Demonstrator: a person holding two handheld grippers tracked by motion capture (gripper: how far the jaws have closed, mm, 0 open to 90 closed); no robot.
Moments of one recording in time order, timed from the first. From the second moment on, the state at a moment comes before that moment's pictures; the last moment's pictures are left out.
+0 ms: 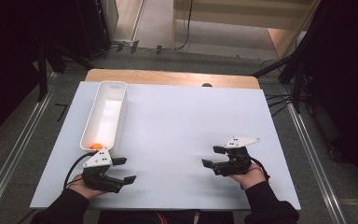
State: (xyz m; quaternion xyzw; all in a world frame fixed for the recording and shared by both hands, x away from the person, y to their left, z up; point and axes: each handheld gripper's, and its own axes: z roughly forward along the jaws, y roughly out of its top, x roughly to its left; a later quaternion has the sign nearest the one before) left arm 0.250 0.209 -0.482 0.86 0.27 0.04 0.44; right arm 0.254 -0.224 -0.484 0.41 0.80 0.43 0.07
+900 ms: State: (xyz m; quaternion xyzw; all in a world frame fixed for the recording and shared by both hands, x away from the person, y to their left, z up) left arm 0.251 0.209 -0.483 0.86 0.27 0.04 0.44; right arm 0.233 -0.255 -0.495 0.44 0.78 0.43 0.09
